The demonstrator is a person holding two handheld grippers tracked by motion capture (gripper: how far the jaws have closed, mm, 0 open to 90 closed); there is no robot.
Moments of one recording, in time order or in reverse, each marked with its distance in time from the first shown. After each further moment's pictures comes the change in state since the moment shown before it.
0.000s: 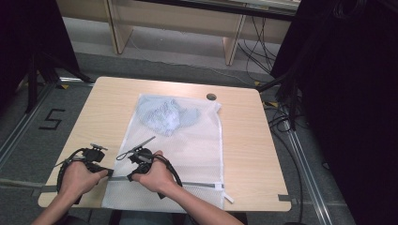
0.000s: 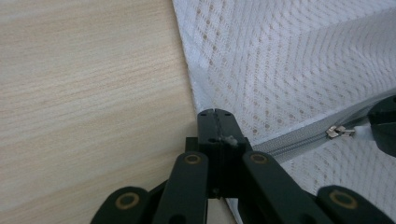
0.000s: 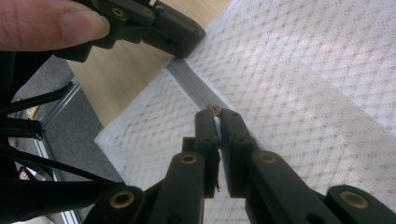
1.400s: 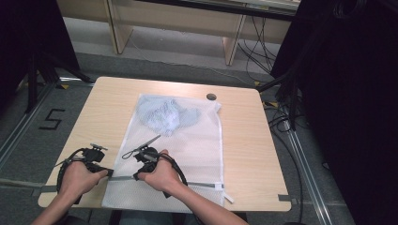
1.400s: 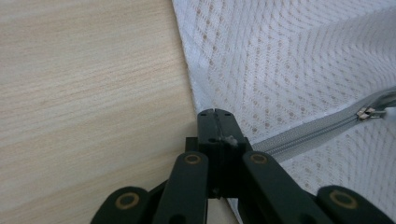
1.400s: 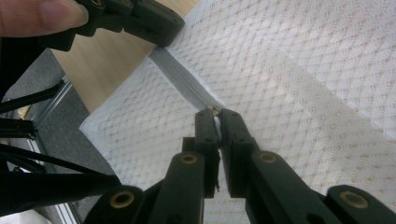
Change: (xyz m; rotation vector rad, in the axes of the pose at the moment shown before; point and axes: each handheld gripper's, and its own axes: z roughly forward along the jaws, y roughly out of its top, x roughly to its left) left arm 0.000 0.000 0.000 0.000 -0.002 0.002; right arm -0.007 -0.005 -0.013 0.011 -0.054 0.017
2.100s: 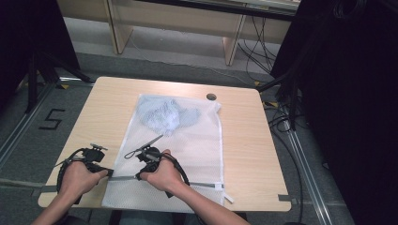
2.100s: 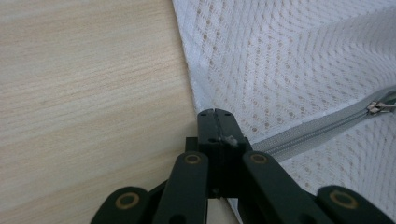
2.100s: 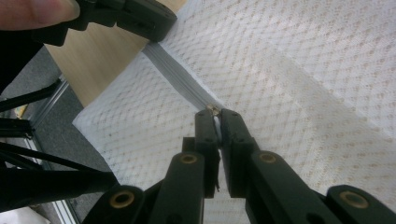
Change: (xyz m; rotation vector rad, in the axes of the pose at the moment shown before) left arm 0.000 0.000 0.000 0.000 0.001 -0.002; right arm -0.003 -0.002 -0.005 0.015 -0.014 0.013
